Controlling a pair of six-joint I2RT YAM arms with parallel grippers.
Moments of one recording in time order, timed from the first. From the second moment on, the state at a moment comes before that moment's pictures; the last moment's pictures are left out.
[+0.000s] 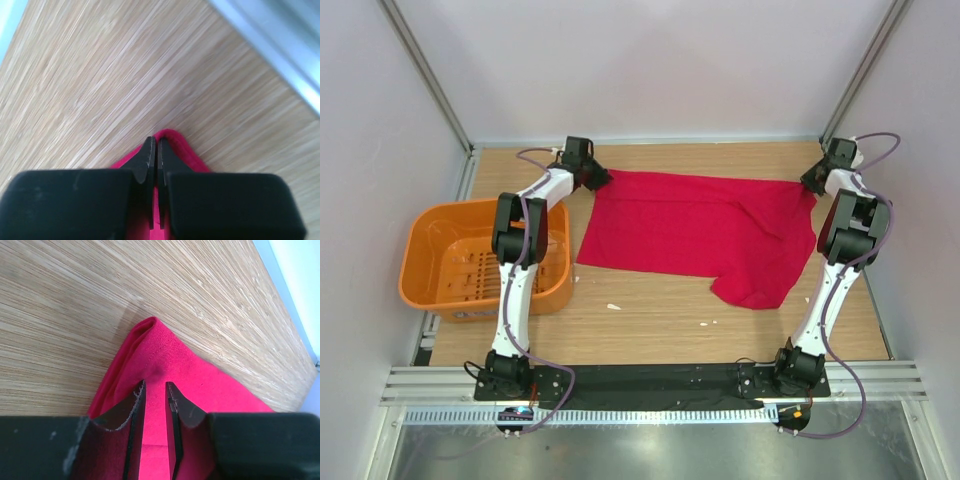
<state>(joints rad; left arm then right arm) -0.23 2.43 1.91 -0.23 0.10 -0.97 -0.34 2.33 1.79 -0.22 -0.04 0.55</state>
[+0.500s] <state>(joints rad) -0.22 2.44 1.98 -0.30 0.08 -0.93 -0.27 2.48 2.11 -0.37 0.08 0.57</state>
